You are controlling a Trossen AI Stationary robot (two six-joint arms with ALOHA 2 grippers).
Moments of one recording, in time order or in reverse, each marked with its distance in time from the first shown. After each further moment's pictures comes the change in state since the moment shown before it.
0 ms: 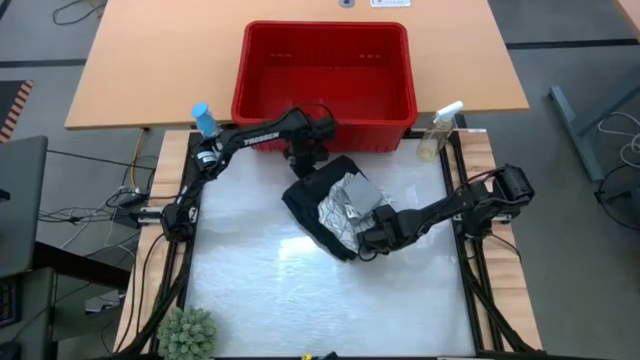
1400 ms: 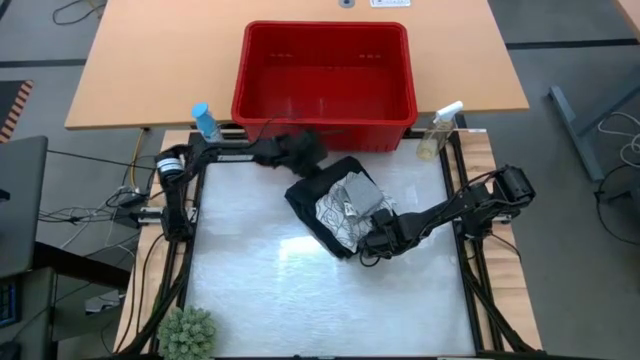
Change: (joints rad) left arm -0.066 -0.332 -0.663 0.968 -0.279 -0.199; right arm 0.044 -0.001 0.001 -0.007 -0.038 -0.086
